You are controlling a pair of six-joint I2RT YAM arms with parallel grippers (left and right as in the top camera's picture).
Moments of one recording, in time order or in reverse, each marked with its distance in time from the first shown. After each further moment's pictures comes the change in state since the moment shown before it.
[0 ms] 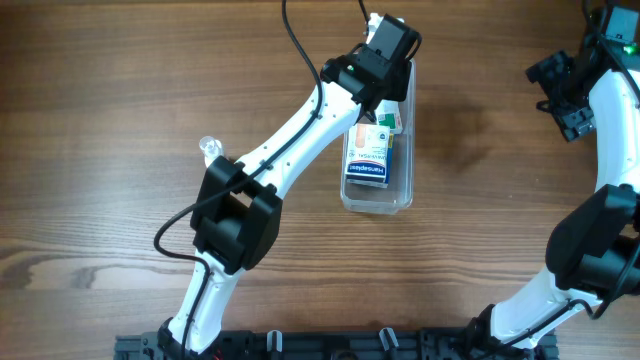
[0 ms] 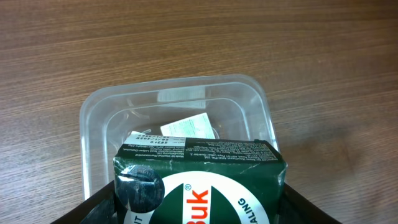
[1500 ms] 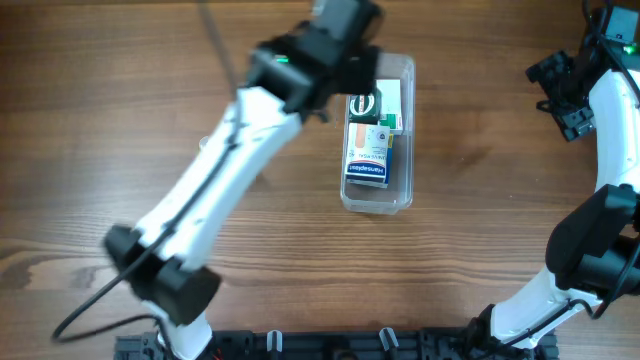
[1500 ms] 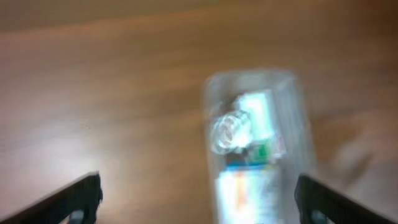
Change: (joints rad) left arm 0.076 -0.383 0.014 -0.472 -0.125 0.044; right arm 0.000 0.000 0.000 0.000 0.000 0.000
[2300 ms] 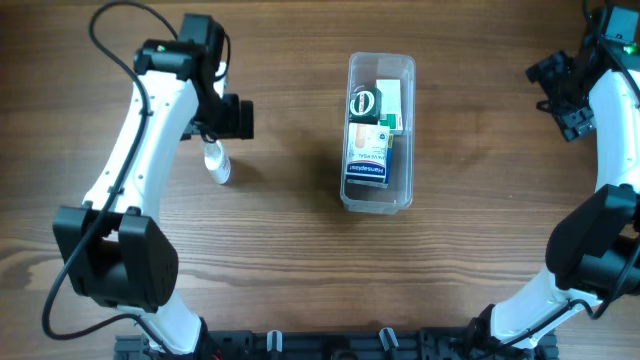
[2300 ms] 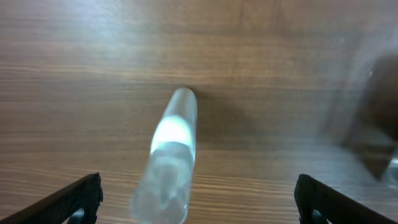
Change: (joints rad) left arm 0.446 -0.026 -0.408 -0.150 0.217 0.195; right arm 0.000 0.000 0.000 0.000 0.000 0.000
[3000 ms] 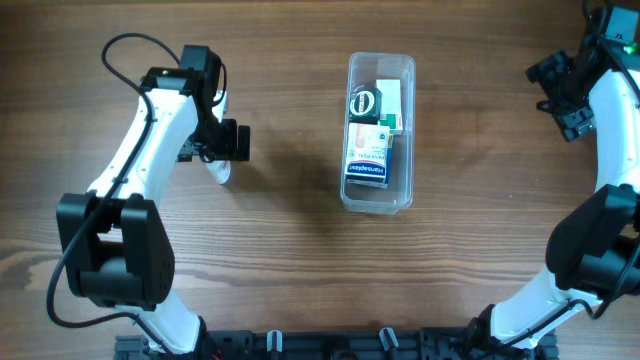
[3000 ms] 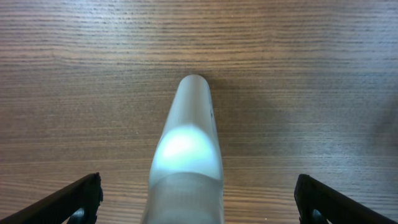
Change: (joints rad) left arm 0.042 0.003 -0.209 0.148 0.021 0.060; right arm 0.000 0.000 0.000 0.000 0.000 0.000
